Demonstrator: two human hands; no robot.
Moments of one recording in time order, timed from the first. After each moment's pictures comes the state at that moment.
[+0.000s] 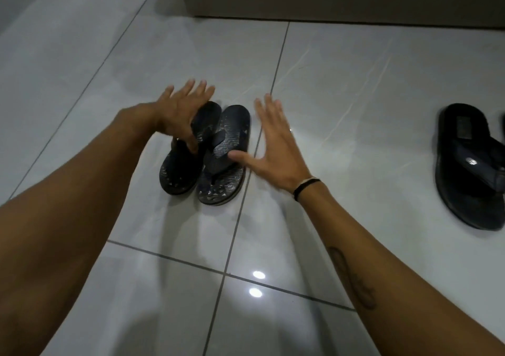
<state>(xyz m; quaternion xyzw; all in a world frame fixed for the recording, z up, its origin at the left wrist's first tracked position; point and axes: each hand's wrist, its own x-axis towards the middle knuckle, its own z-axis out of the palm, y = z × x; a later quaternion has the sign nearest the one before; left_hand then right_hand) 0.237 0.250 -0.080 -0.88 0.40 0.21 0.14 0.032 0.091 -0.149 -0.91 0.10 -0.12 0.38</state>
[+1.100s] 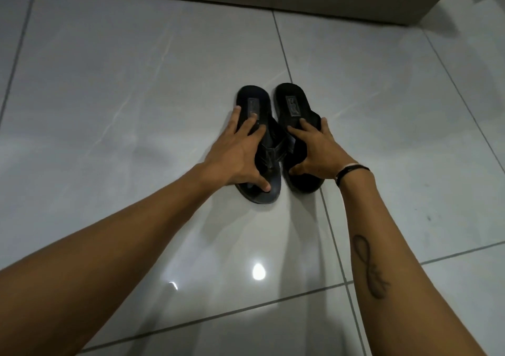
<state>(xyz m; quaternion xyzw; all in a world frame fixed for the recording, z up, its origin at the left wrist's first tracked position) -0.118 -0.134 -0.175 -0.77 0.59 0.21 -0.09 -0.284 -0.279 -0.151 -0.89 0.39 0.13 0.21</state>
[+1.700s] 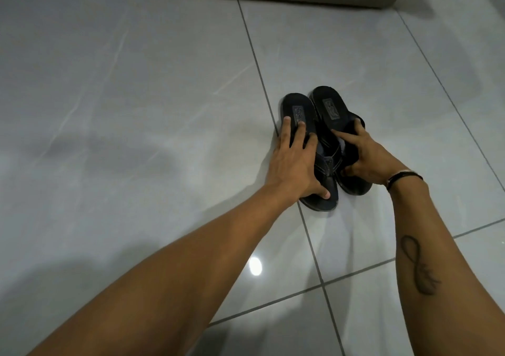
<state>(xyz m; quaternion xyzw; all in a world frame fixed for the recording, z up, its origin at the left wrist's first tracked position) -0.272 -0.238 -0.194 -0.76 0.59 0.19 -0.15 -0.415 -0.360 -0.142 -0.84 0.47 0.12 0.25</state>
